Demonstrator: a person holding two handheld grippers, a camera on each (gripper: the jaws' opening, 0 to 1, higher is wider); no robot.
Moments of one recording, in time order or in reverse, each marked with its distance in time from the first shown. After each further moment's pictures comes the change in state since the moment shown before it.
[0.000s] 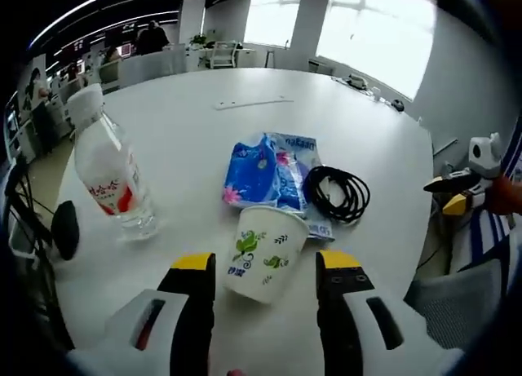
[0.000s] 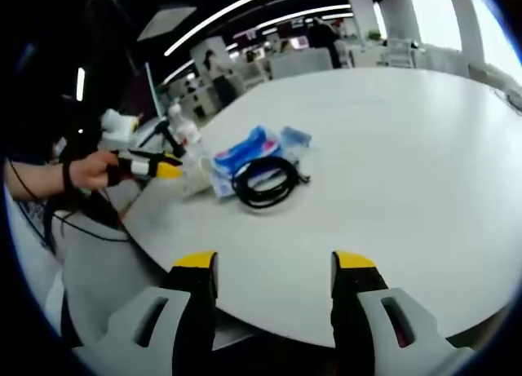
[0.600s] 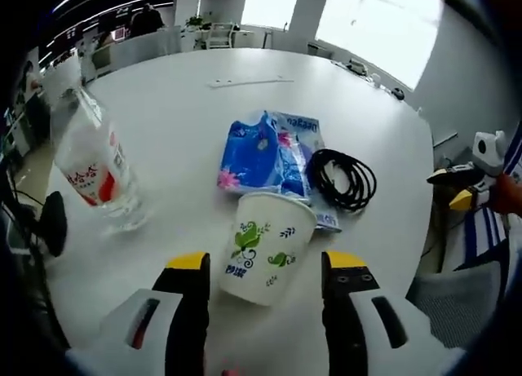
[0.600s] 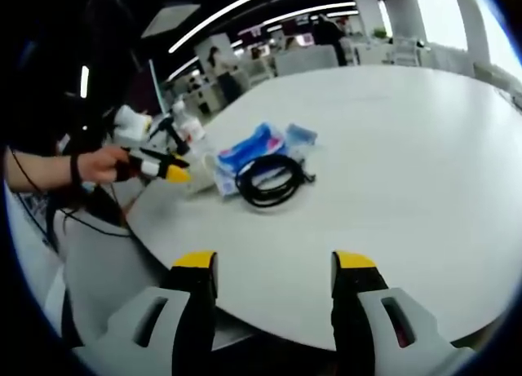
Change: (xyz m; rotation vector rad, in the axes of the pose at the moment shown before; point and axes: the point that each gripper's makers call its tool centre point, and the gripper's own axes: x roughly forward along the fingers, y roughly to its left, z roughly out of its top) left arm 0.021 0.006 -0.008 -0.049 0.060 -0.028; right arm 0.004 0.004 0.005 -0.017 0.018 0.021
